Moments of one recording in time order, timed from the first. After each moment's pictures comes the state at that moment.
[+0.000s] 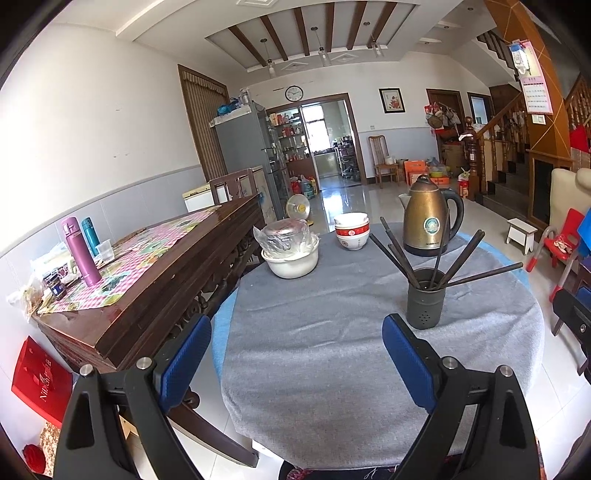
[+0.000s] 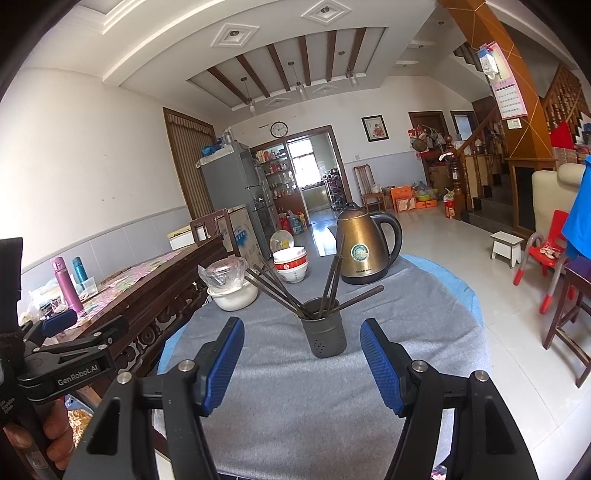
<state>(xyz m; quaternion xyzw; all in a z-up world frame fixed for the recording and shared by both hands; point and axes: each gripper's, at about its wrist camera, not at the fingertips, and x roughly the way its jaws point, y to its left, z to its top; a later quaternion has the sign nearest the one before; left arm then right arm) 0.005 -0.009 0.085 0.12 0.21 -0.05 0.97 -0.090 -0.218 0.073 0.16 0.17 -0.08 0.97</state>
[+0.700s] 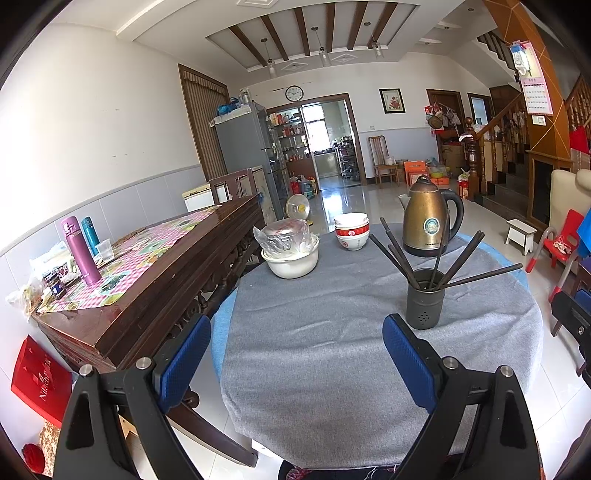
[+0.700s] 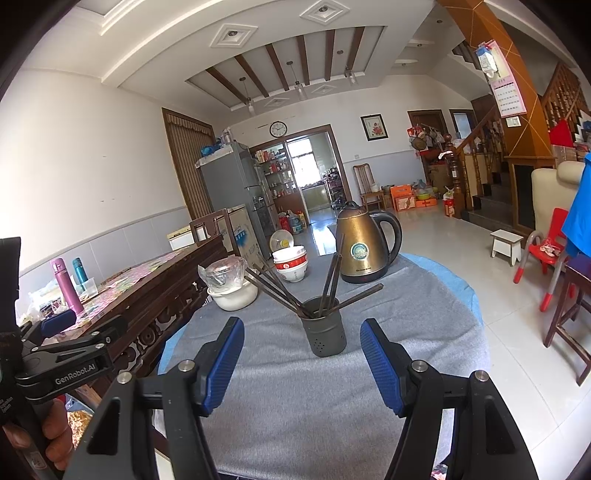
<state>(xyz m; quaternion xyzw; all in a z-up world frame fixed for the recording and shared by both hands) 0.003 -0.011 0.086 0.12 0.21 -0.05 0.97 -0.093 -0.218 0.075 0.16 0.17 -0.07 0.97</state>
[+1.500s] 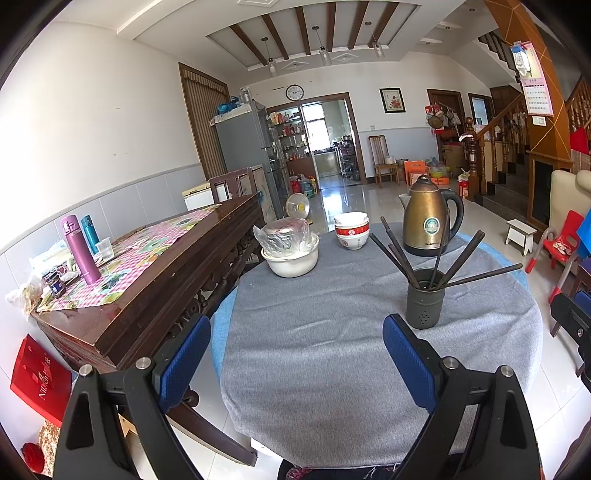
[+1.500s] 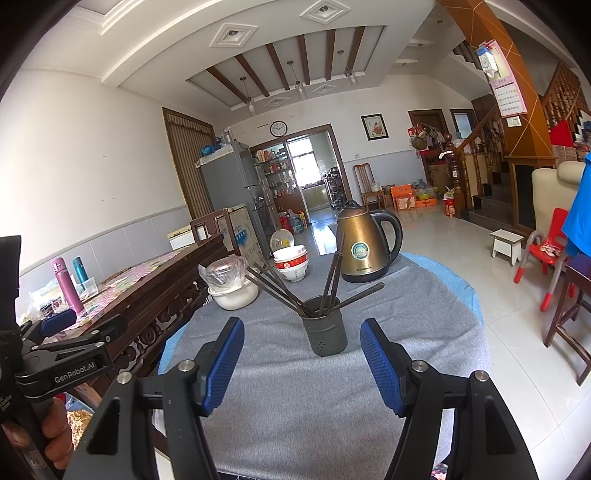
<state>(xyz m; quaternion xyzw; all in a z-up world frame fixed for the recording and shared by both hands) 0.002 -0.010 0.086 0.12 0.21 -0.05 0.97 -0.094 -0.218 0.075 0.16 0.17 -0.08 0.97</state>
